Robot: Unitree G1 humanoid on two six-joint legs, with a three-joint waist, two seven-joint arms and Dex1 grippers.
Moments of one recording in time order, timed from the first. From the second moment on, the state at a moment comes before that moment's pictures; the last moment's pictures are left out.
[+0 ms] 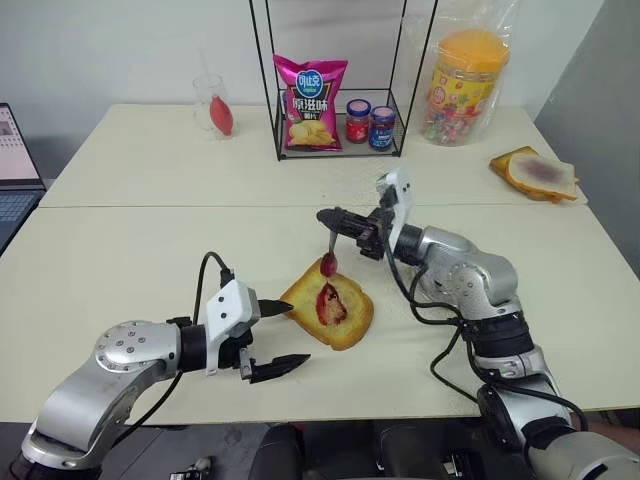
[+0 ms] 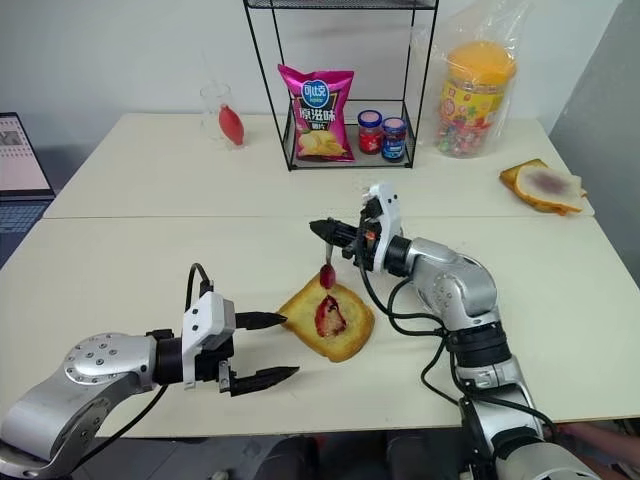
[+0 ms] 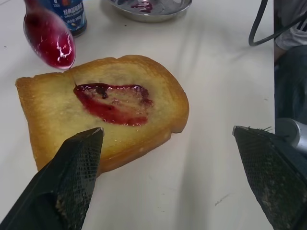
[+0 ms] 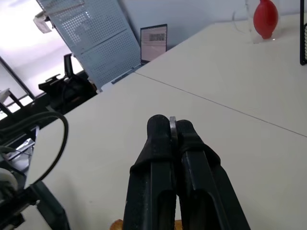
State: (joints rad) left arm 0.02 0.83 0.05 -0.56 -0.52 0.55 -0.96; right arm -0.70 -0.18 0.03 -0.03 0.60 0.80 0.65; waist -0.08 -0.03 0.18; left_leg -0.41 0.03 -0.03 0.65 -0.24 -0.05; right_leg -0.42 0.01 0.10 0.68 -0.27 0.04
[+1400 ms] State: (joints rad) left arm -0.51 0.51 -0.35 -0.13 -0.22 0.32 -1.05; right arm -0.22 -0.21 -0.58 -0.07 0.93 0.69 0.13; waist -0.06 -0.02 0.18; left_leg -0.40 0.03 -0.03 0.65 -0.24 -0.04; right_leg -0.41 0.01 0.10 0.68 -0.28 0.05
